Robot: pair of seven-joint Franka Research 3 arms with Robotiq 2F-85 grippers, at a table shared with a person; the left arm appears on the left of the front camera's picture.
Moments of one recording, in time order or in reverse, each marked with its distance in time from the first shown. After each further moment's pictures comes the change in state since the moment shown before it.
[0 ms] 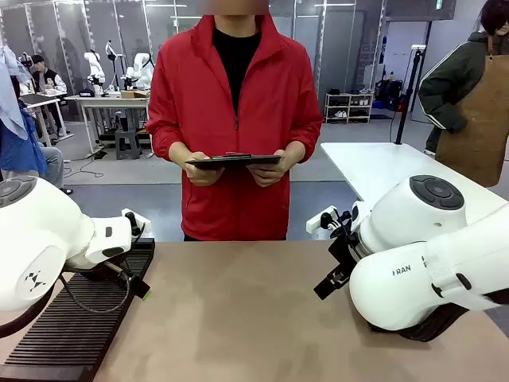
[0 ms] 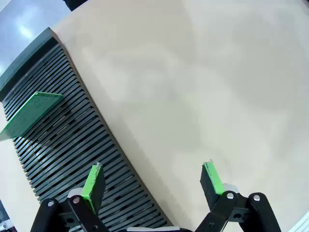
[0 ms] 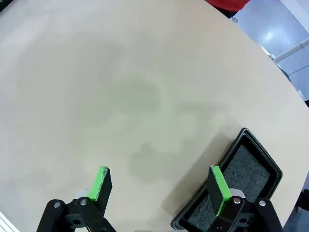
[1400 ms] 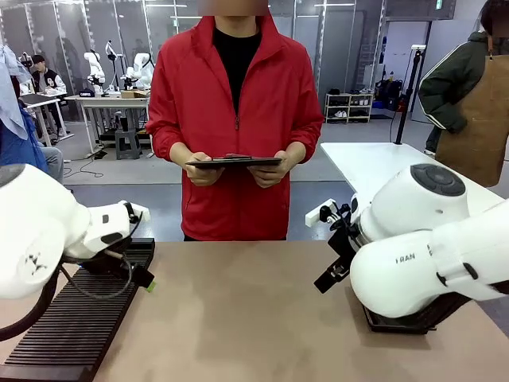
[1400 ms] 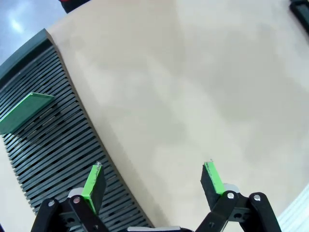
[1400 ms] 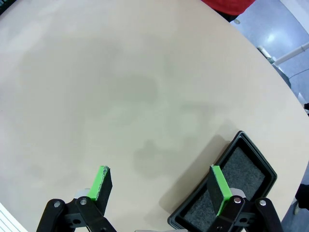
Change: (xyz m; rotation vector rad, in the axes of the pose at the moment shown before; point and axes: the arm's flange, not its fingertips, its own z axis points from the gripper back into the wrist) left arm 0.011 -0.001 0.020 -0.085 -0.025 0.098; right arm 0.012 -0.004 0.015 0.010 0.006 0.024
